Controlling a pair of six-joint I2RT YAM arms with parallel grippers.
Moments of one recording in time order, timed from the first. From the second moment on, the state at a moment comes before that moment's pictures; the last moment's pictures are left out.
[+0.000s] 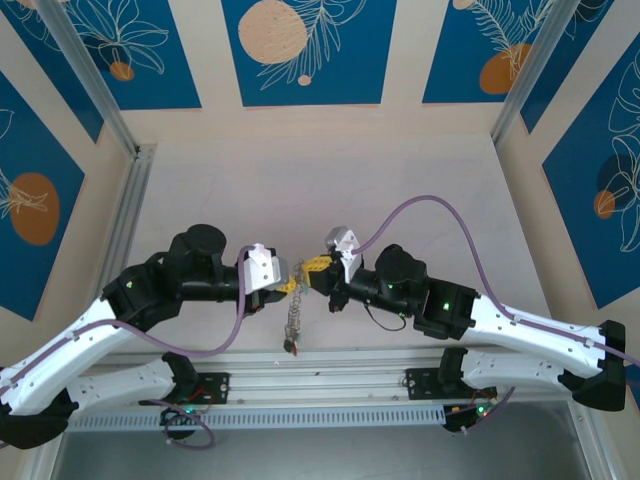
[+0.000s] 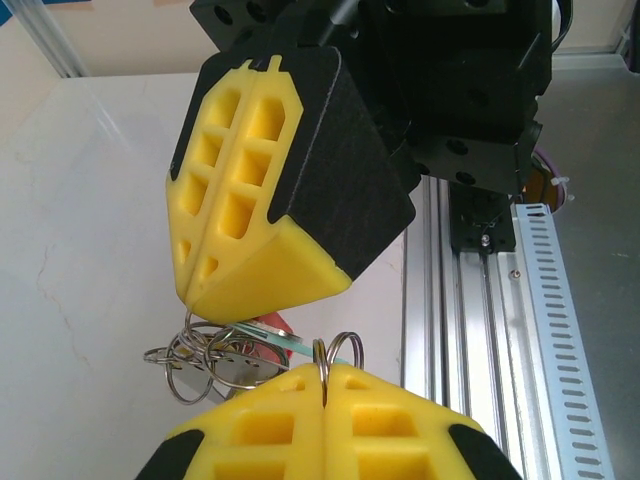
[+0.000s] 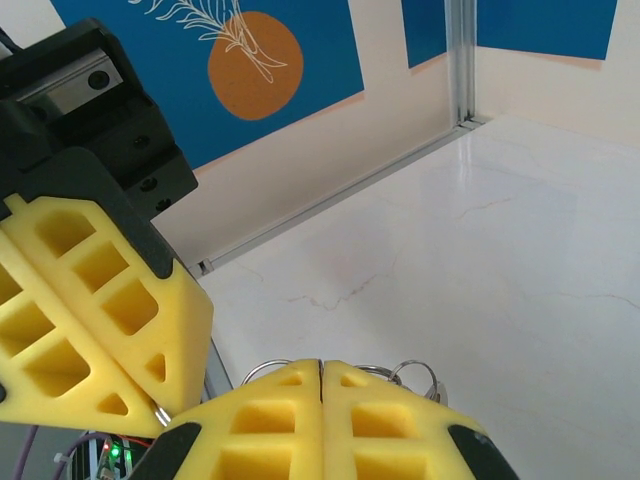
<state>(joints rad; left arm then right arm) -0.95 0.88 1.13 -0.77 0.36 0.35 1.17 0.93 0.87 -0.14 0.08 0.26</state>
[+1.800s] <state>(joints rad) -0.95 0.84 1.14 -0.75 0.38 0.23 1.17 0.89 0.96 -0.24 -0.25 0.02</state>
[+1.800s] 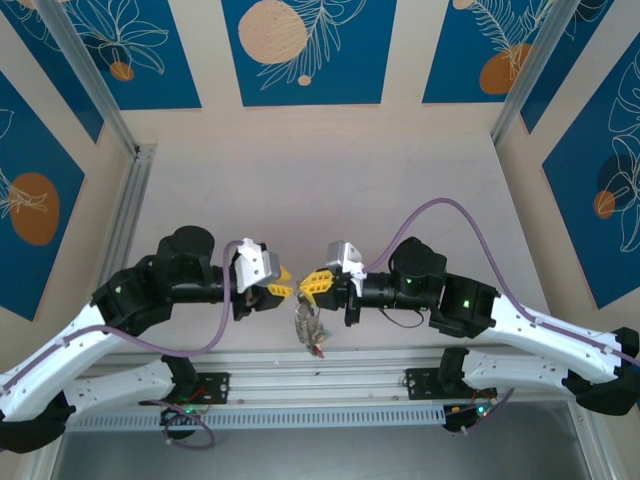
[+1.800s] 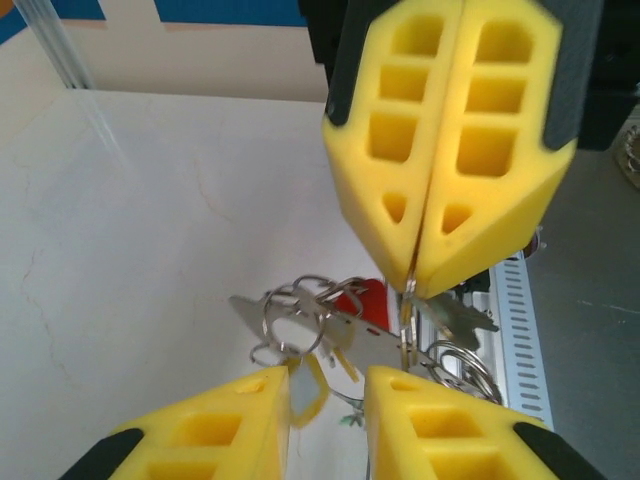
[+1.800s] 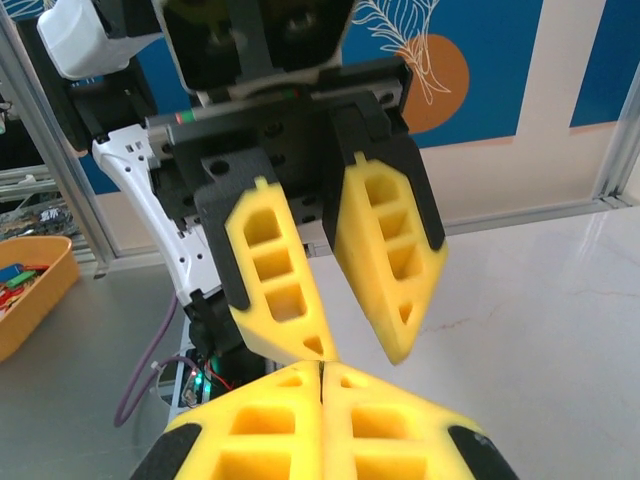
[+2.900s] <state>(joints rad) -0.95 0.85 1.16 -0.74 0.45 0.23 1.13 0.89 0.96 -0.15 -0.27 0.03</state>
